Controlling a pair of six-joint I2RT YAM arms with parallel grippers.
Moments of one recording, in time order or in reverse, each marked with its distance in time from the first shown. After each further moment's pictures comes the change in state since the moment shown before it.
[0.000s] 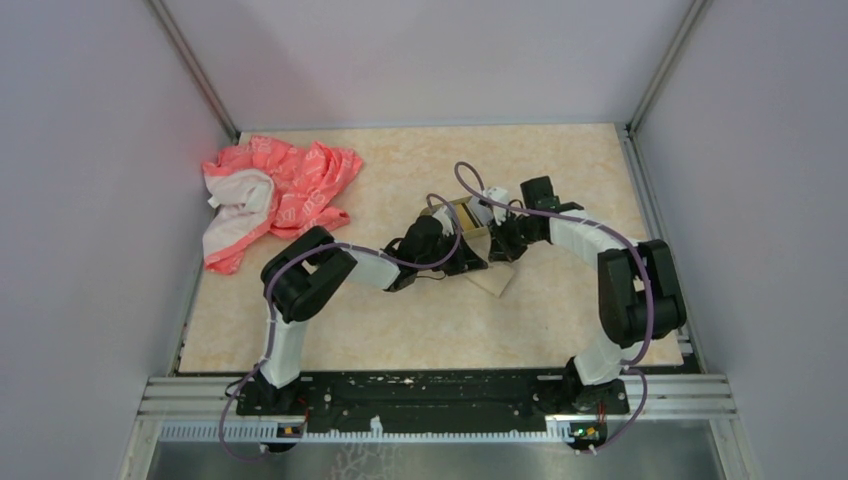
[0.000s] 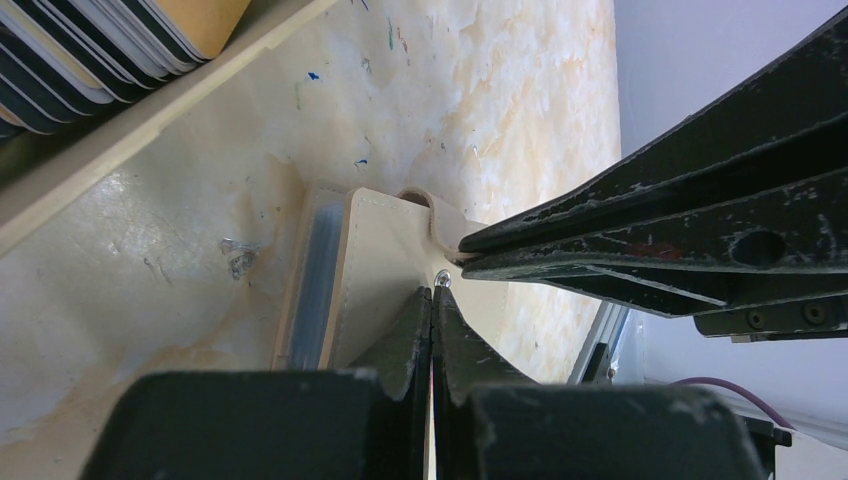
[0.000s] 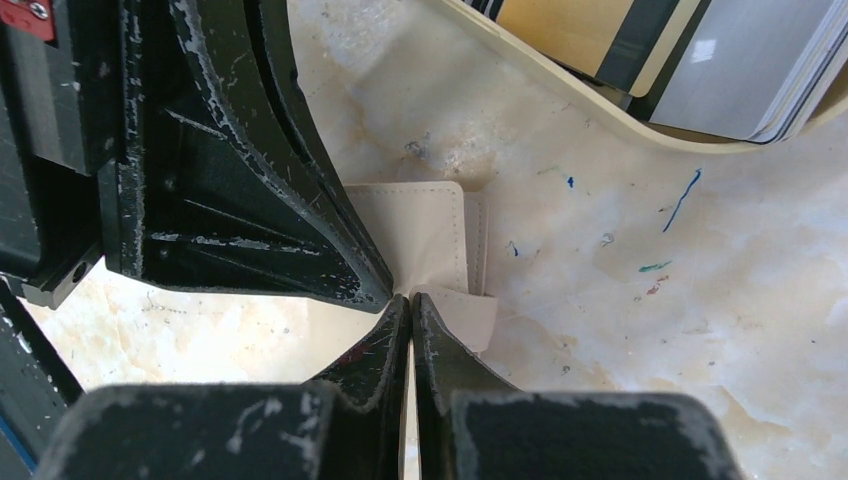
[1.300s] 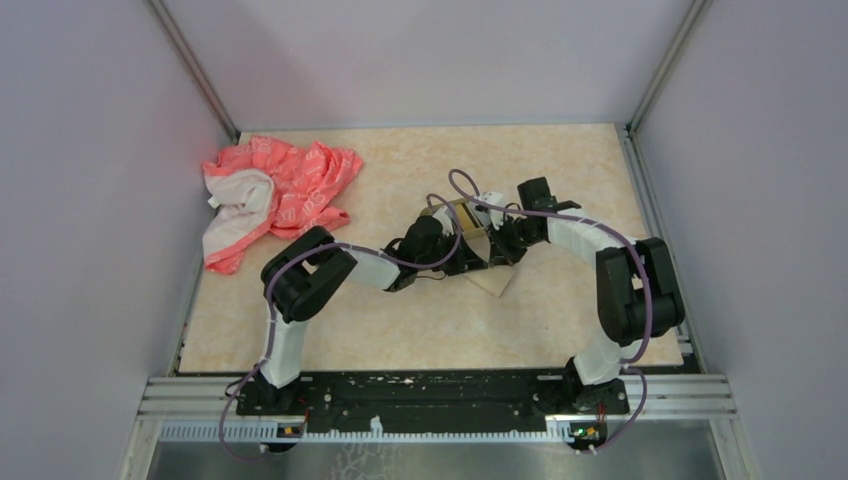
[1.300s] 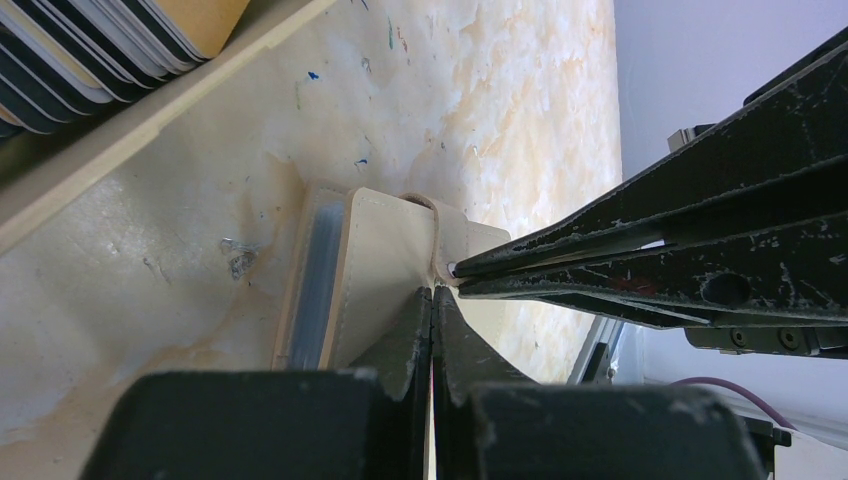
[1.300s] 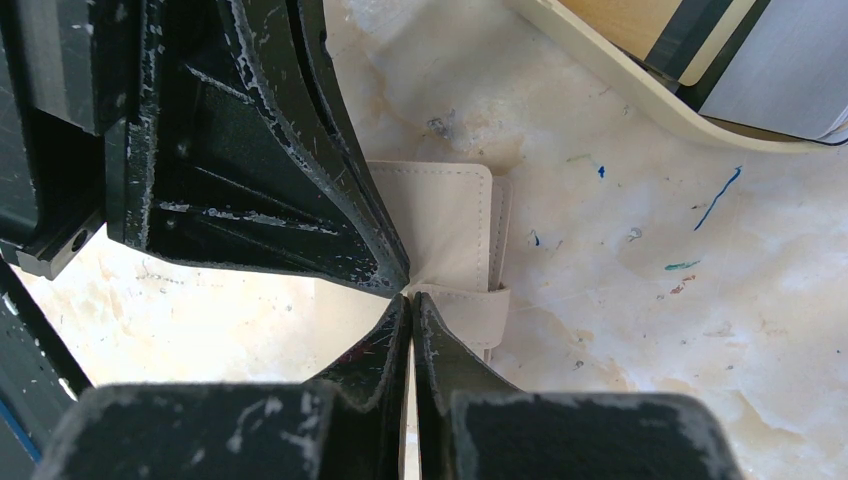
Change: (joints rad) left arm 0.000 0.000 0.000 0.001 0.000 0.000; right arm 0.015 0.018 0.016 -0.074 0.002 -0.082
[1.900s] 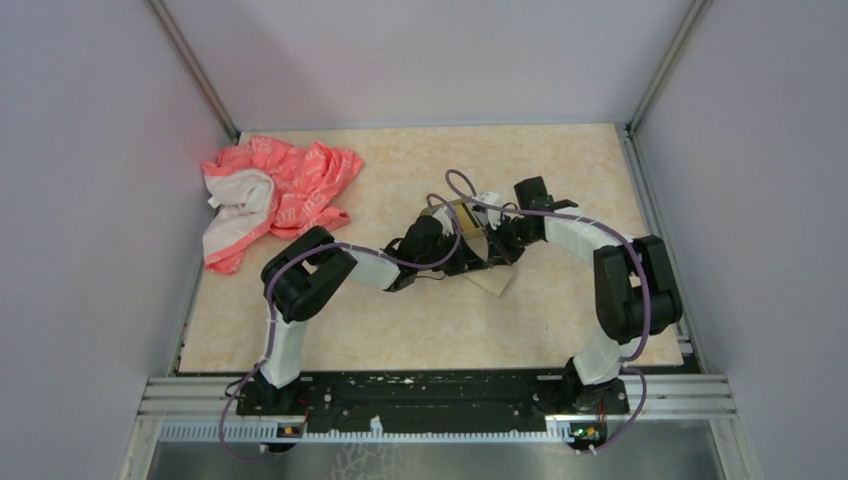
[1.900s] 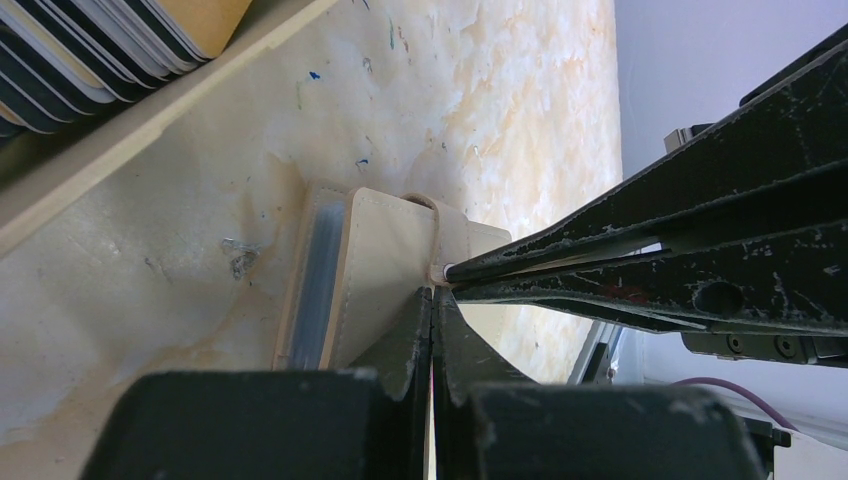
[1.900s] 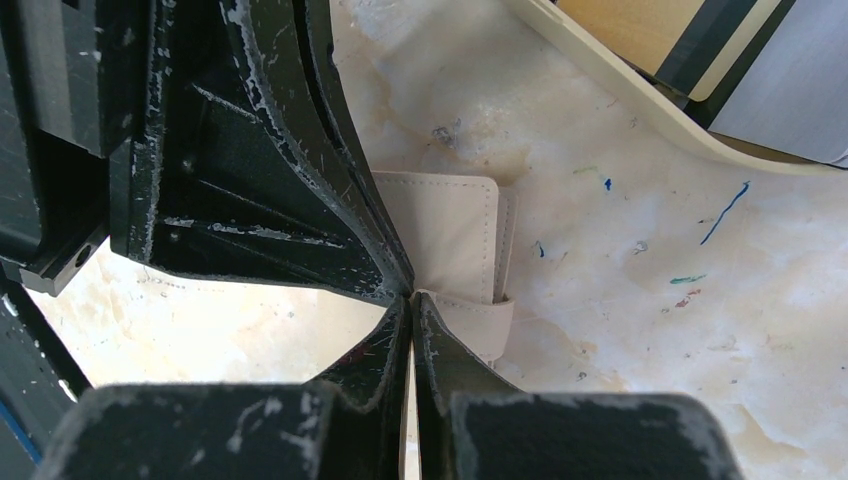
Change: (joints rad) left arm 0.001 0.001 0.000 0.000 0.000 0.000; right arm 0.016 0.014 0.010 0.002 0.007 0.003
